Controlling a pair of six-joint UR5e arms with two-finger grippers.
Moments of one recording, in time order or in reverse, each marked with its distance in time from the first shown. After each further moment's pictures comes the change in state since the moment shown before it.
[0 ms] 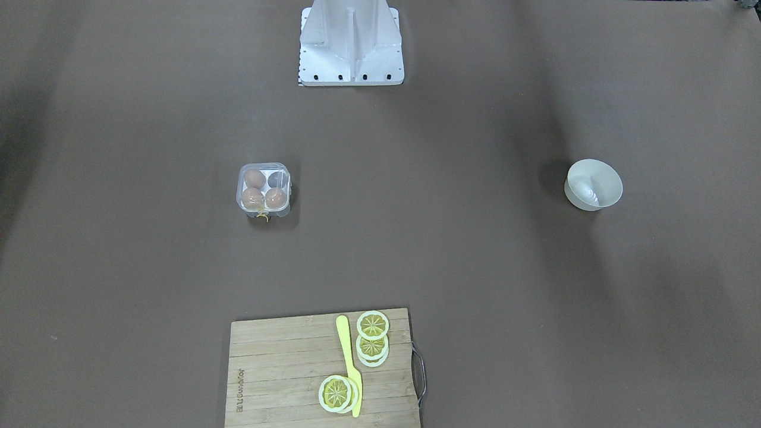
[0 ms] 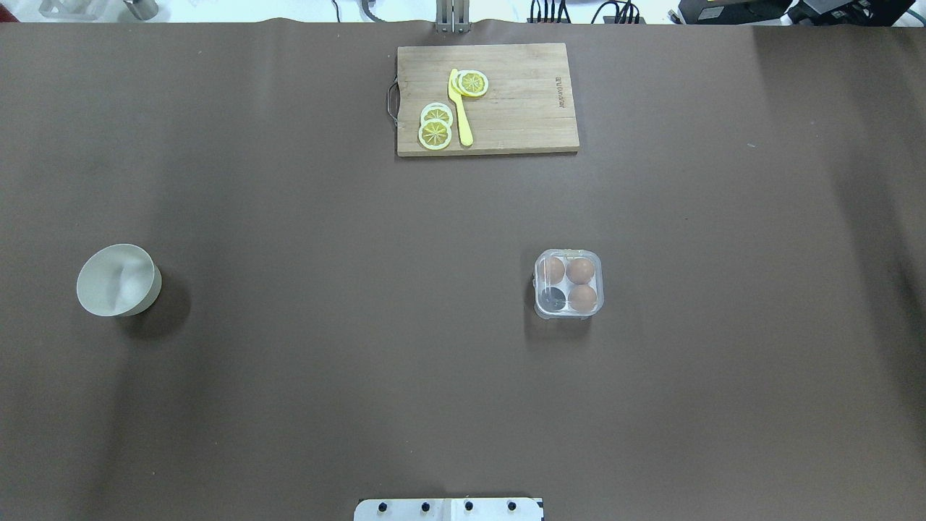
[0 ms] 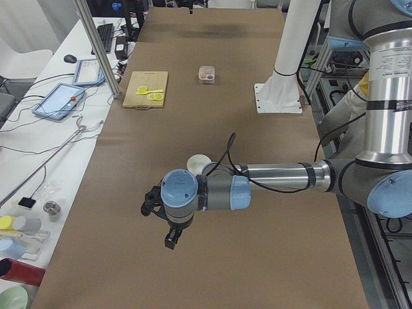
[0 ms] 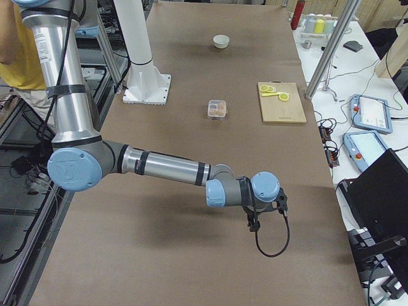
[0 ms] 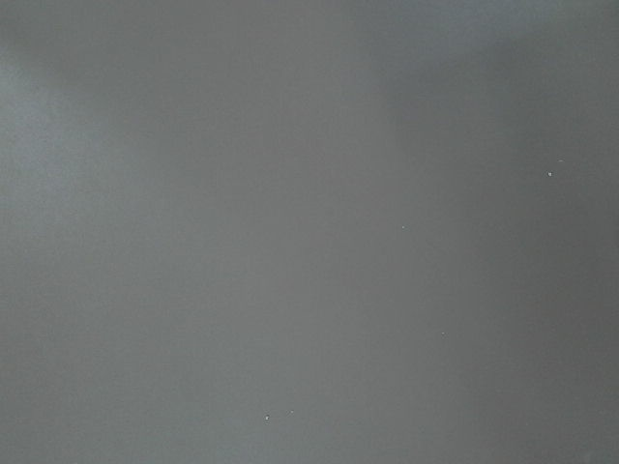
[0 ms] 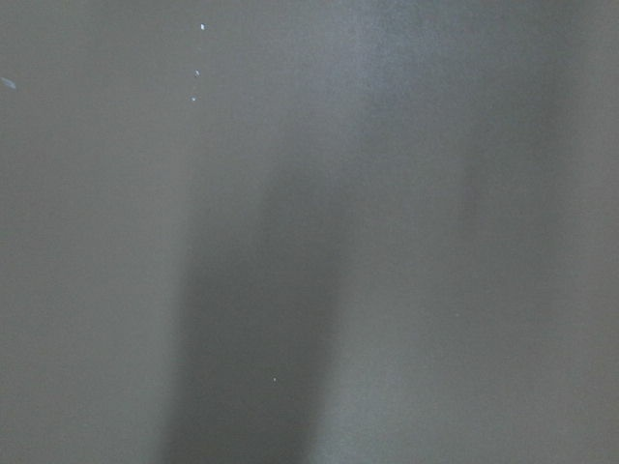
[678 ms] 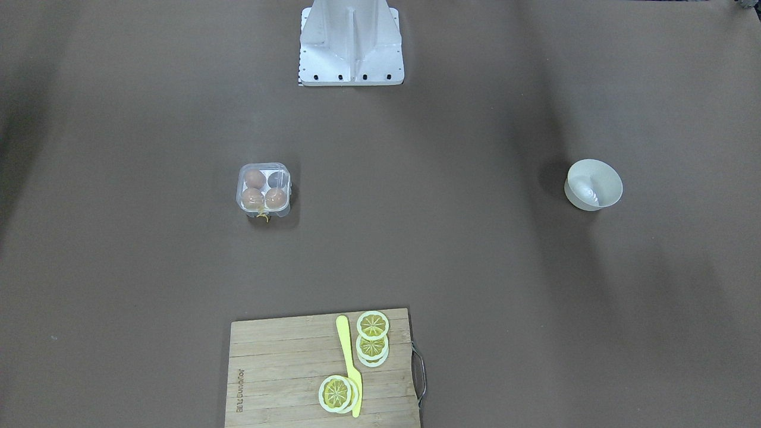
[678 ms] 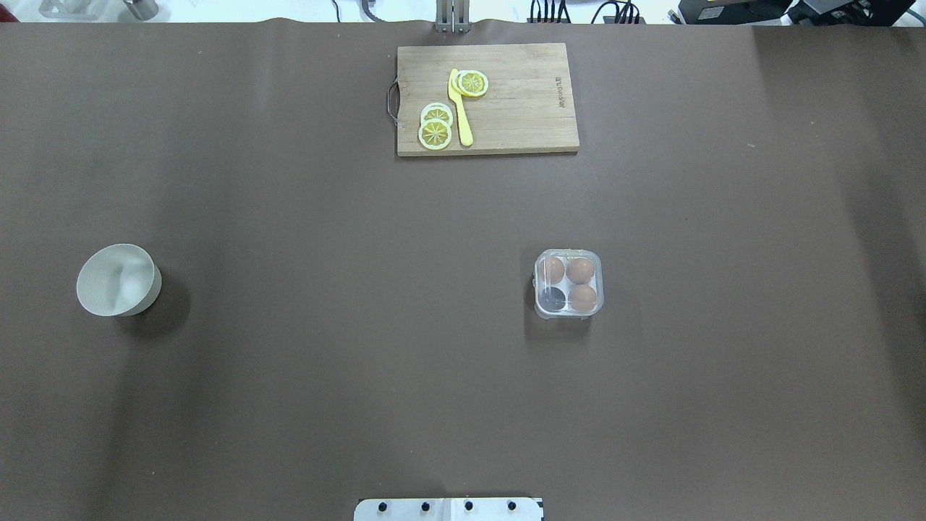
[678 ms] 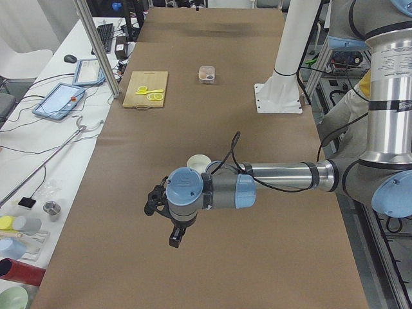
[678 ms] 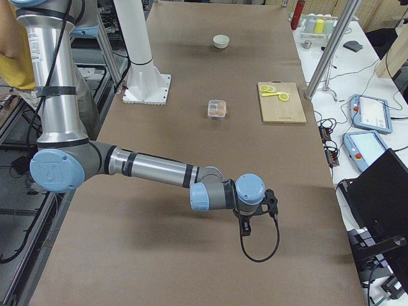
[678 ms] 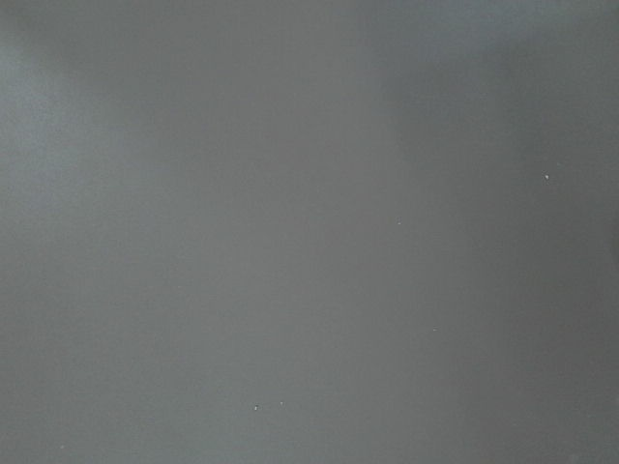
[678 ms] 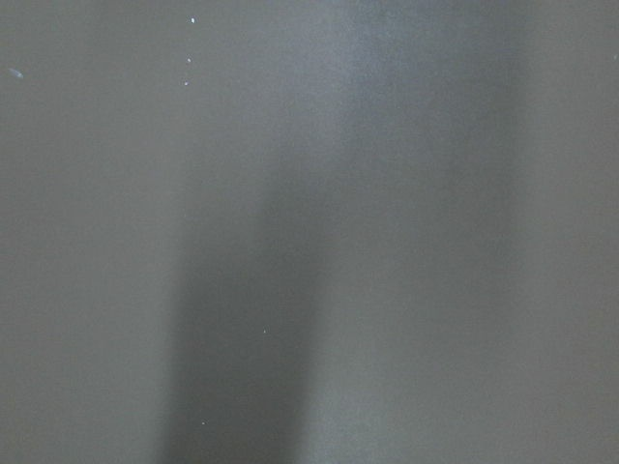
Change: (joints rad) left arm -0.002 0.027 -0.039 0.000 -0.003 -0.059; right arm 0.039 -0.098 0.169 -0.046 -0.035 0.026
